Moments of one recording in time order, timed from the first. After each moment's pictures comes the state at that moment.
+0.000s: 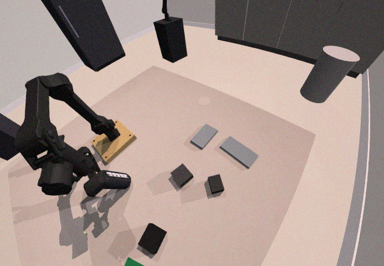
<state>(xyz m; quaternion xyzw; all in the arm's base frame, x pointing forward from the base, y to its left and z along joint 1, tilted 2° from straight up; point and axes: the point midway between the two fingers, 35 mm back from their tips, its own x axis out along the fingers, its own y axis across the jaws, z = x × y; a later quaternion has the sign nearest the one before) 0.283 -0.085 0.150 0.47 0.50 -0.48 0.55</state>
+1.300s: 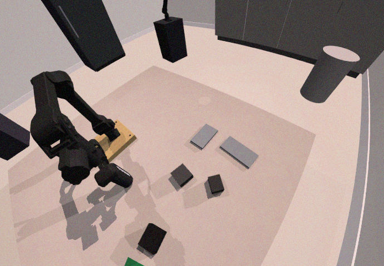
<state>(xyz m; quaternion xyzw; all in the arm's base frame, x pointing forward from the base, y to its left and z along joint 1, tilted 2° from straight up) 0.280 -0.045 0.149 0.47 0.50 -0.48 0.55</state>
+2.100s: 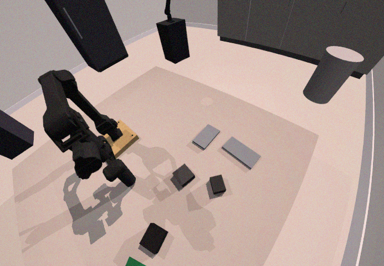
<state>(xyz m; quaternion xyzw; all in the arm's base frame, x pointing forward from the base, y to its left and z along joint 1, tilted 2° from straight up) 0.278 -0.025 0.147 0.47 0.50 -0.47 0.55</state>
